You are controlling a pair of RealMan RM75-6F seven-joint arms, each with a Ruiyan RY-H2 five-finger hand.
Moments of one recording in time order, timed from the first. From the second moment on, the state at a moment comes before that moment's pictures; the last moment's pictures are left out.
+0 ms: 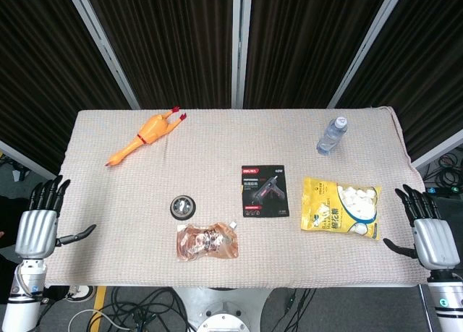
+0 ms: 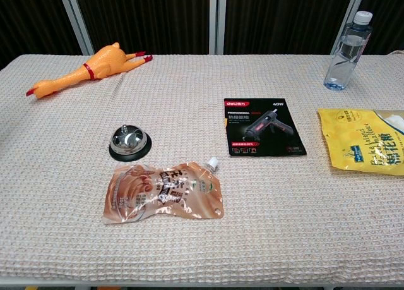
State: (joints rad) left arm -0.13 -1.33 -0.10 -1.51 1.48 1.52 0.10; right arm 0.11 -1.11 0.06 -1.56 -1.51 1.44 0.13
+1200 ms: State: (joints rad) left arm -0.44 -1.63 -0.14 -1.40 1.52 1.20 -0.02; right arm 0.10 -1.09 0.07 -1.57 -1.49 1.46 0.12
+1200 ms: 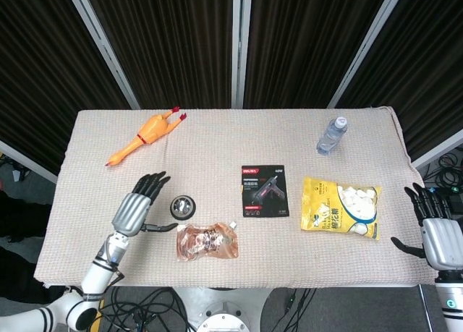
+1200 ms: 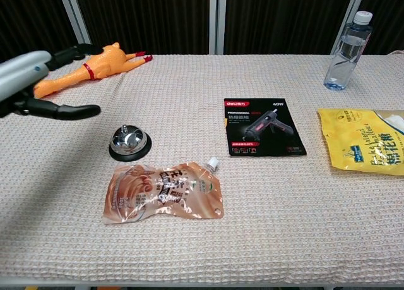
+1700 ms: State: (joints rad) left arm -0.53 -1.85 -0.11 -1.18 1.49 1.10 -0.06; right arm 0.09 -1.08 0.08 -1.54 -1.48 1.45 0.16
